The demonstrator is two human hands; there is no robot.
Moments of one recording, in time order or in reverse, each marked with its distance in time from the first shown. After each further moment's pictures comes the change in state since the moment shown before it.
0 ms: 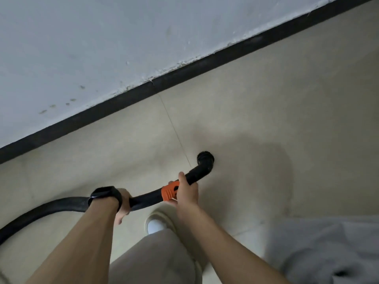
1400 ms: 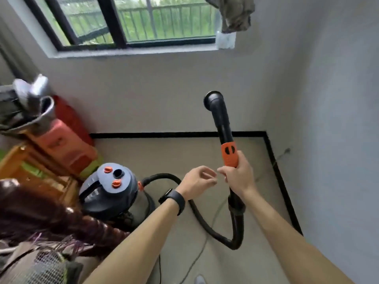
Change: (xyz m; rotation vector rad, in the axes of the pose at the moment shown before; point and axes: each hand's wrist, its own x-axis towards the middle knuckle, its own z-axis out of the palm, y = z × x) left_hand -0.819 0.014 0.451 -2.686 1.380 -0.792; right_hand -0.935 0.185 0.080 -1.881 -1.696 -0.925
